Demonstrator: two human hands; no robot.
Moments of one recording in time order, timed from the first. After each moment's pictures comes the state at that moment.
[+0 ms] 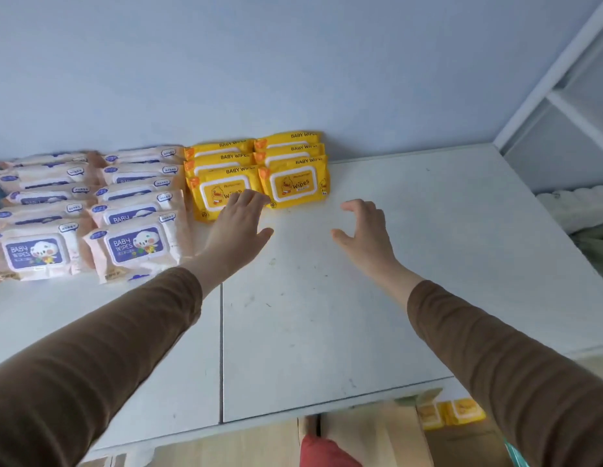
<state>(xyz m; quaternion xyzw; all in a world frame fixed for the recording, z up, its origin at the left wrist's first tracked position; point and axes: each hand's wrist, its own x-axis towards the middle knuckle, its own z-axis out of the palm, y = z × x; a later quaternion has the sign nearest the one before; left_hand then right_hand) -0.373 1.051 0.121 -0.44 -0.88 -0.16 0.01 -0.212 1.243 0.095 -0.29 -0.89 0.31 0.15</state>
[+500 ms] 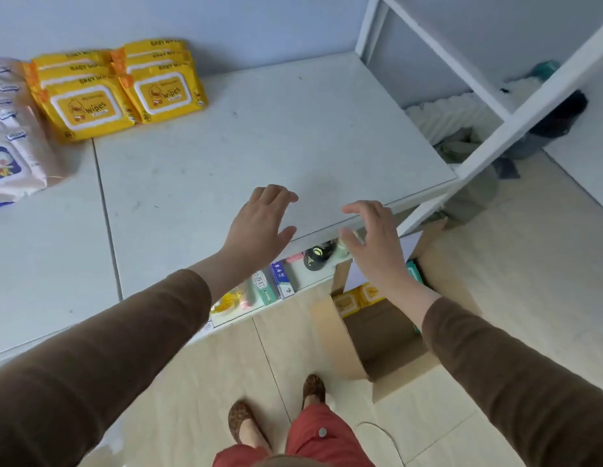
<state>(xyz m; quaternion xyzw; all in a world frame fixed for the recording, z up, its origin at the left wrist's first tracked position) -0.094 1.072 0.098 -0.60 -0.76 -0.24 -0.06 0.106 1.186 0.096 -0.36 -0.87 0.25 0.22</state>
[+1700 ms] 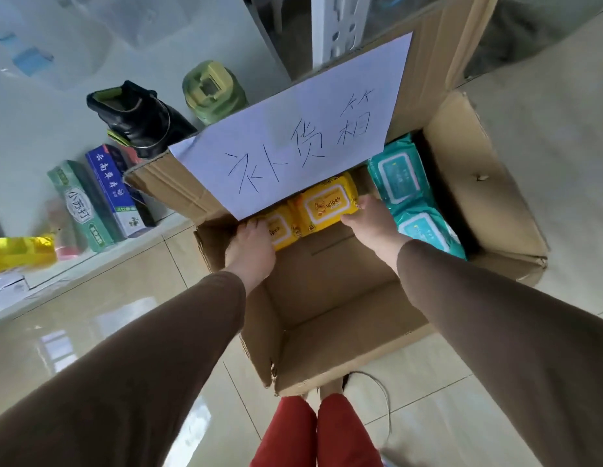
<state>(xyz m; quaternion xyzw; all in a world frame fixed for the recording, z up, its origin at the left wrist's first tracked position) 0.184 1.265 -0.426 -0.38 -0.86 0.08 -0.33 0.349 1.429 -0.448 -0.58 -0.67 0.46 -0.10</state>
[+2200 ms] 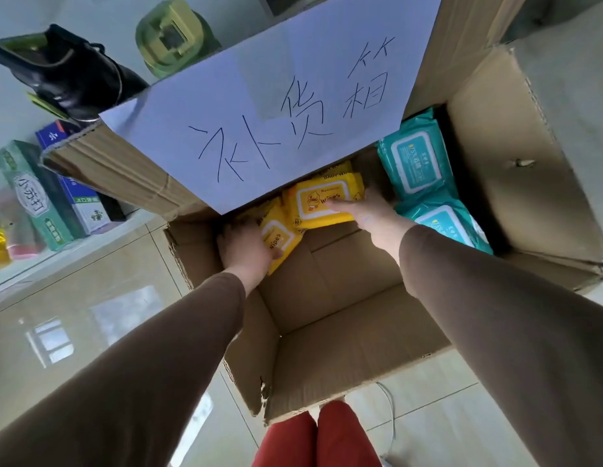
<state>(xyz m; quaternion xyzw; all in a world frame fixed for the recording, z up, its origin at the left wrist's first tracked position) 0.186 1.264 -0.500 -0.31 -0.89 0.13 -0.31 0.337 1.436 -0.508 -0.61 -0.46 0.64 -0.06</state>
